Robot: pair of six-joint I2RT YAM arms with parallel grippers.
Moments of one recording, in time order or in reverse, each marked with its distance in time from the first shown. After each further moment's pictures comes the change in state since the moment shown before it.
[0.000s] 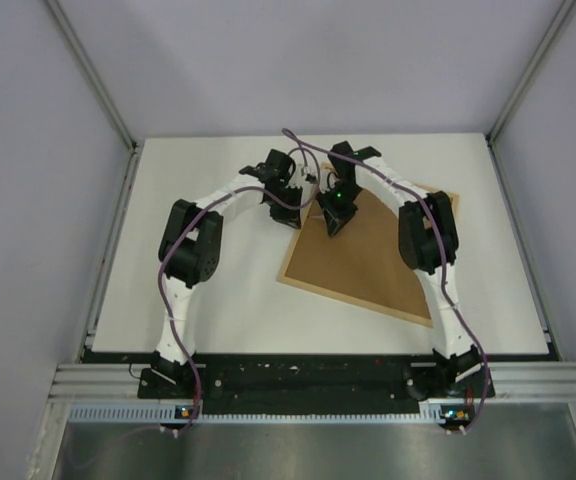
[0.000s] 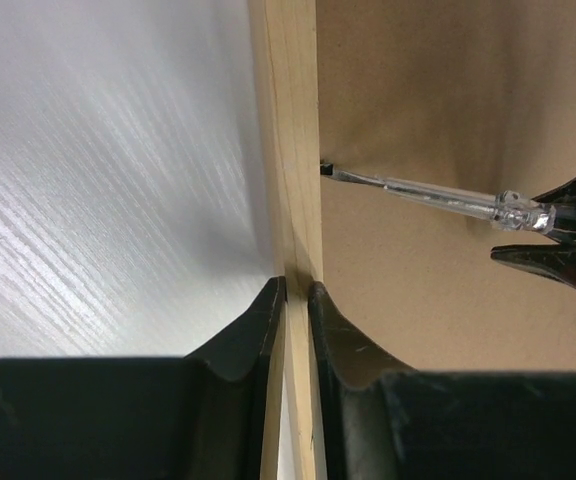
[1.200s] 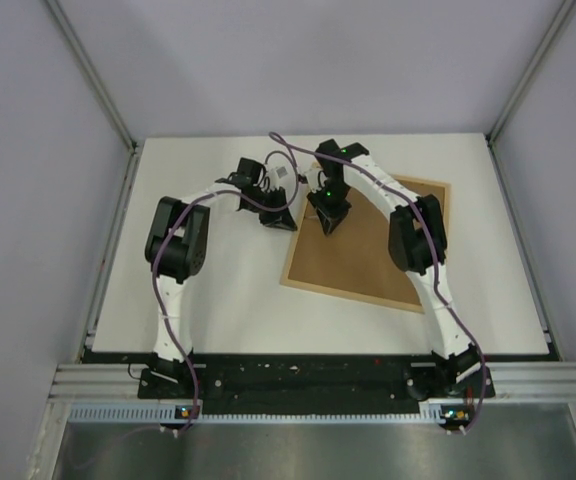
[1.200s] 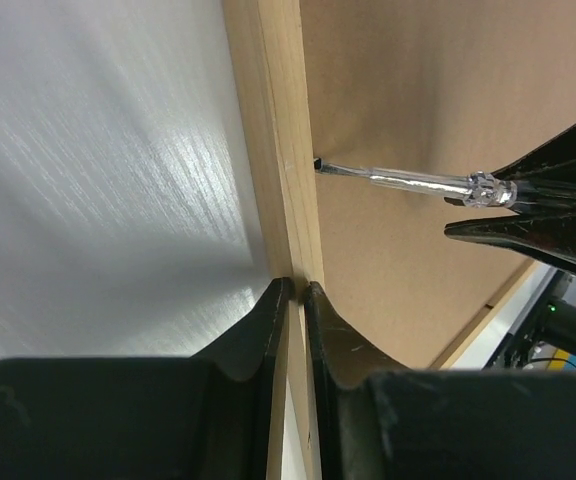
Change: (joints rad) left arm 0.140 -0.017 -0.200 0.254 0.390 -0.089; right arm 0.060 0.075 0.193 -0.130 0.103 0.034
